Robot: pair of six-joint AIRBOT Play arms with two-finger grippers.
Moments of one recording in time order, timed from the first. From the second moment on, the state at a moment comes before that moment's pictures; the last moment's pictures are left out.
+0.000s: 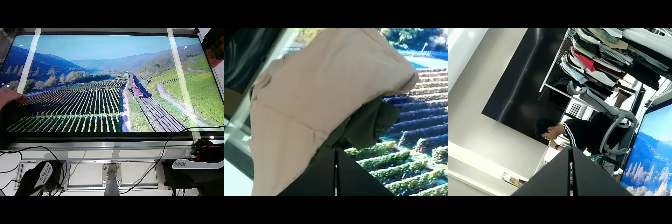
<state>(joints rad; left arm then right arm) 0.45 -0.85 1.09 1.91 -1.08 -1.56 -0.69 -1.52 1.97 0.09 1.41 1.52</state>
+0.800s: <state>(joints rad) 0.46 -1.12 1.05 2.04 -1.00 -1.33 -0.69 -1.52 1.97 0.09 1.41 1.52</state>
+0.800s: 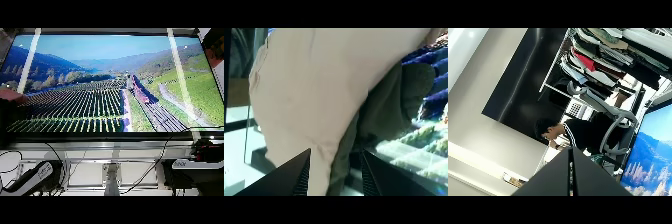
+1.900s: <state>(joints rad) 0.45 -1.34 1.05 2.10 -0.75 -1.19 -0.69 -1.52 1.97 0.09 1.41 1.52</state>
